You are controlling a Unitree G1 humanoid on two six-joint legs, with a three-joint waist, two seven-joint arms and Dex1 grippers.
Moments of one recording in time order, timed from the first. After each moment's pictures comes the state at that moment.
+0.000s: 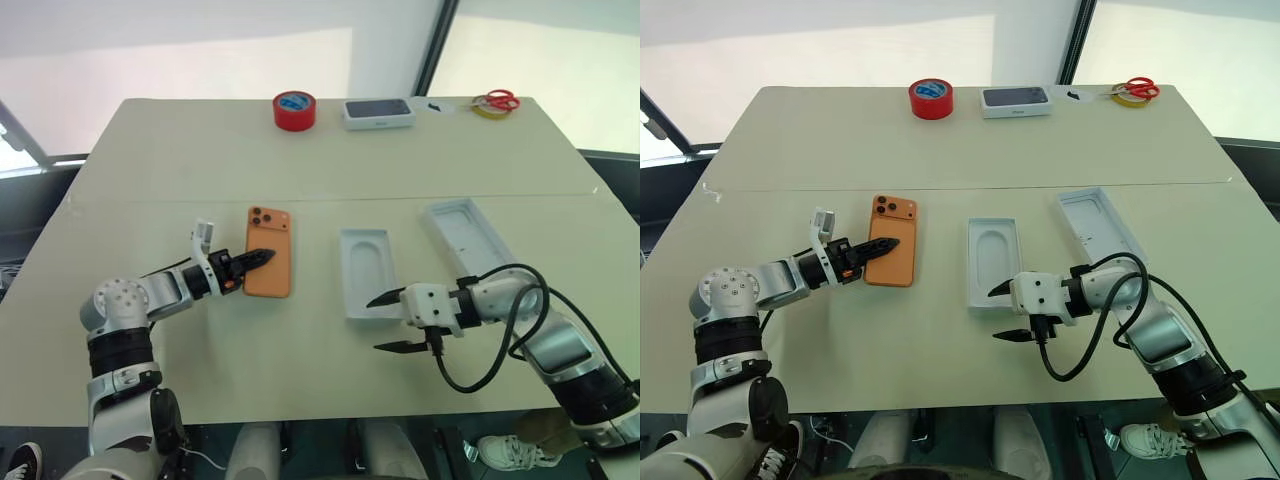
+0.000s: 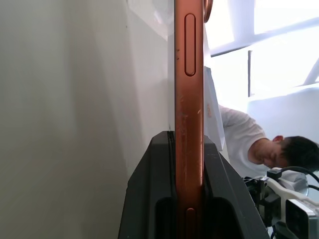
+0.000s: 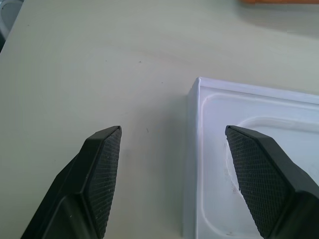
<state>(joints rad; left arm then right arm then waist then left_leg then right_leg) -0.56 0.34 0.48 0.25 -0.86 1.37 -0.56 -0.29 -0.78 0.25 -0.17 0.12 0.09 1.25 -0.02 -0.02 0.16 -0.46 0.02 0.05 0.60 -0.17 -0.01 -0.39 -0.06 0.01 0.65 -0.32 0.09</state>
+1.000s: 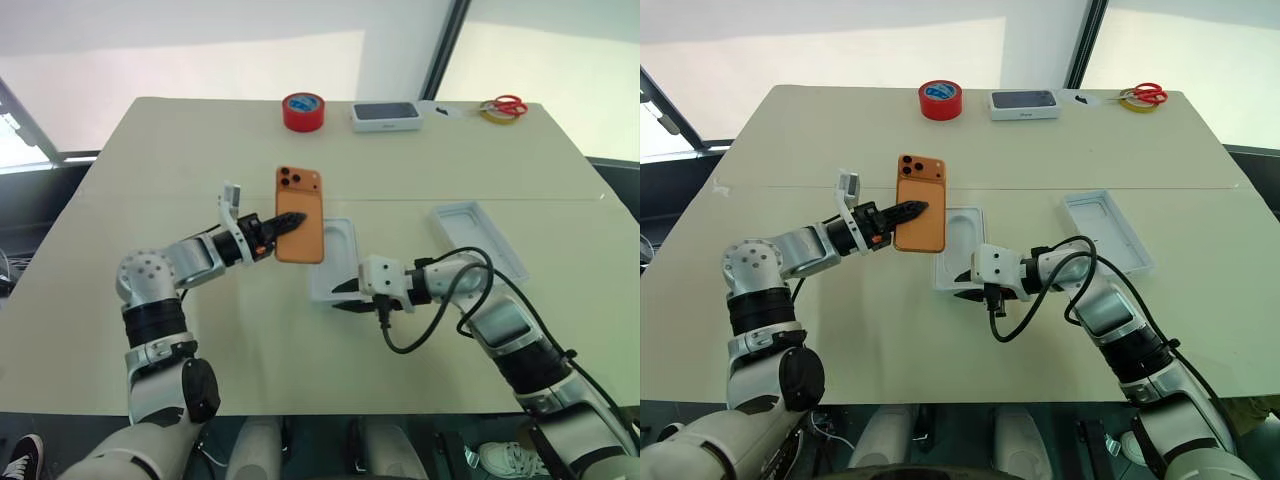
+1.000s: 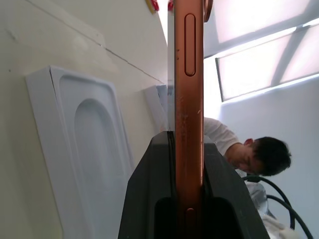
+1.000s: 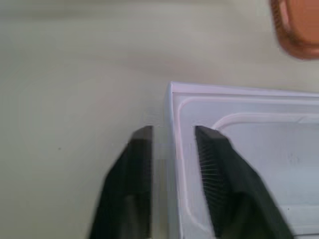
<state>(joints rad) -0.67 0.18 0.51 0.22 -0.97 1.38 -0.35 -0.47 -0.58 0.32 -0.09 0.11 0.22 1.15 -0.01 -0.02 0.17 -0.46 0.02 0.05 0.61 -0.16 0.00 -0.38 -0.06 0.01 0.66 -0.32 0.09</state>
